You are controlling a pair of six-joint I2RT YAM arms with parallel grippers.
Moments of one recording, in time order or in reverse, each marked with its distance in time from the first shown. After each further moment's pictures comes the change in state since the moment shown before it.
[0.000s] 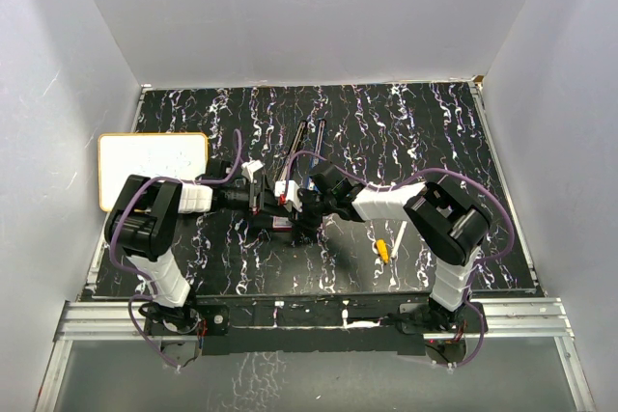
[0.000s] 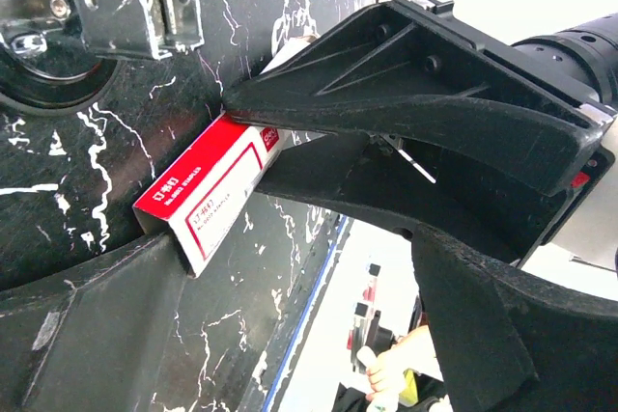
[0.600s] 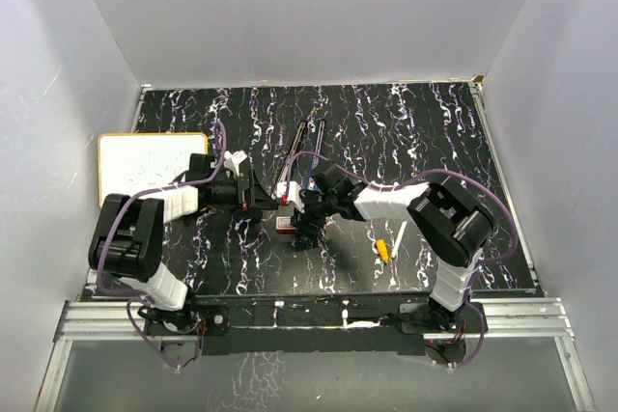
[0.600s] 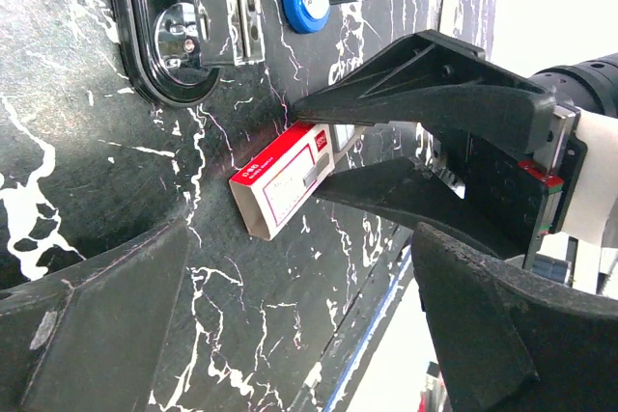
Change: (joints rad) left arm 0.074 -0.156 -0.008 -0.103 -0.147 0.119; right arm -0.001 -0.017 0.000 -0.056 -0.003 -0.007
